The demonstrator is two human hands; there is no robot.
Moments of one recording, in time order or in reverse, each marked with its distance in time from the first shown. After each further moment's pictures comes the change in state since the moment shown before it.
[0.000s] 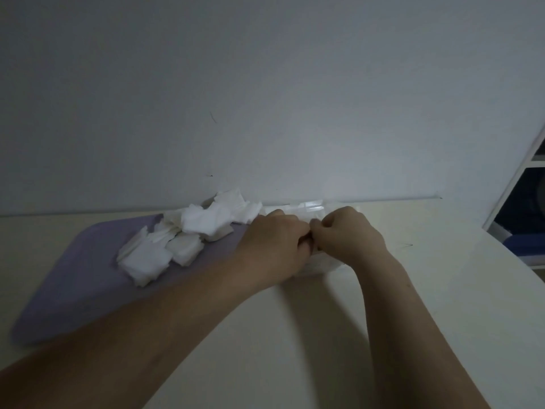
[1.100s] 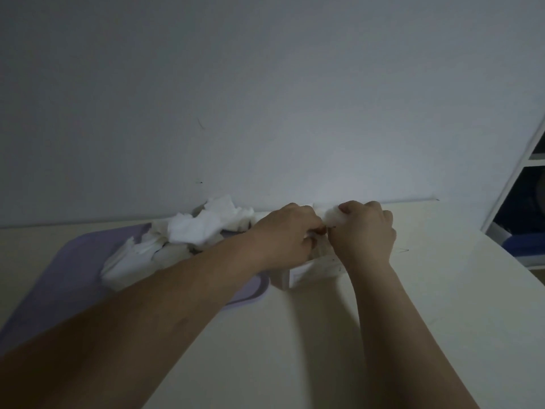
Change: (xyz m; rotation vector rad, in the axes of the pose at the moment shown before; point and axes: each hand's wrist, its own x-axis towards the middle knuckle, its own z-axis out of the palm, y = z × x) left_hand 0.051 -0.005 0.012 -0.084 -0.217 0.077; right_hand 0.024 0.027 0.008 0.021 0.402 0.097
